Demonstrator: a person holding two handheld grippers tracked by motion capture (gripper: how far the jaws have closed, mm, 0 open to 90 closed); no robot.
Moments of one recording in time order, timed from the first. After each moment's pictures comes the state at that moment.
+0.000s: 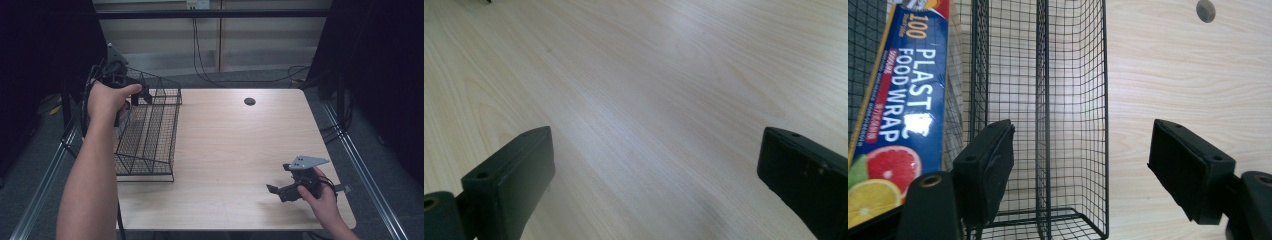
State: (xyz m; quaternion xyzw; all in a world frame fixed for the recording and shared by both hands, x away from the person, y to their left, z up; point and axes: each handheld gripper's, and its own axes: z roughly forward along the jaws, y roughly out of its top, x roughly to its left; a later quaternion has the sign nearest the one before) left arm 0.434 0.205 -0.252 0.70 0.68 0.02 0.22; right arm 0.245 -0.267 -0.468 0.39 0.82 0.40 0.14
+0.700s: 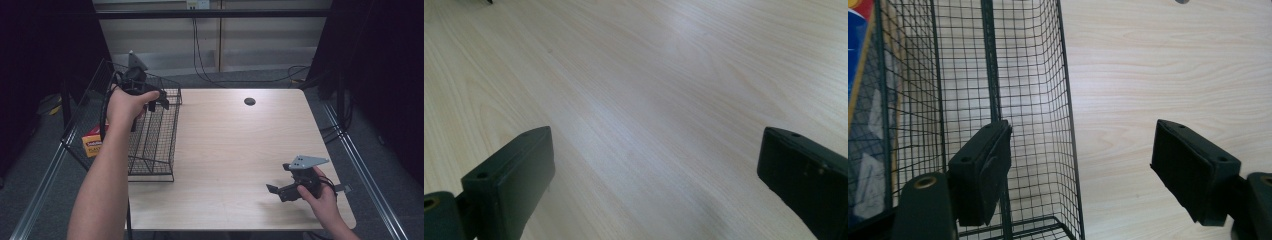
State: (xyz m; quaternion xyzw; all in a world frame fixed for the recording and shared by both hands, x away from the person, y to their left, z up) left arm 0.432 0.168 -0.270 0.74 0.64 0.01 0.23; right arm 0.245 -0.267 -0.468 0.39 0.82 0.40 0.14
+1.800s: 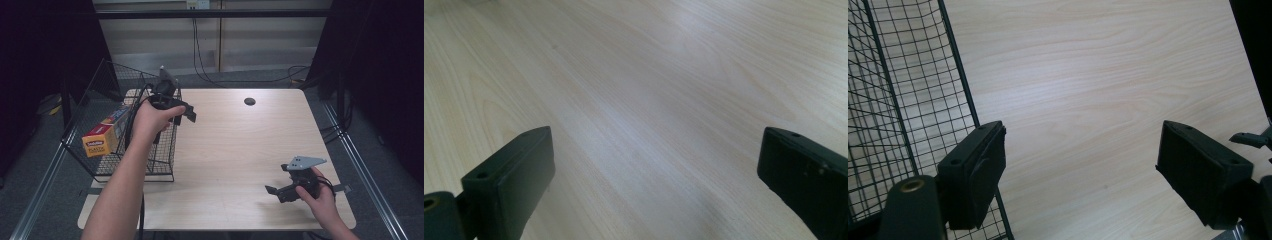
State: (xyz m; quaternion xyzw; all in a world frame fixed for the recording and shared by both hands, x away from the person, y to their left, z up) left arm 0.416 0.113 -0.303 0.79 0.56 -0.02 0.26; right arm 0.245 -0.263 -0.469 0.38 0.83 0.39 0.14
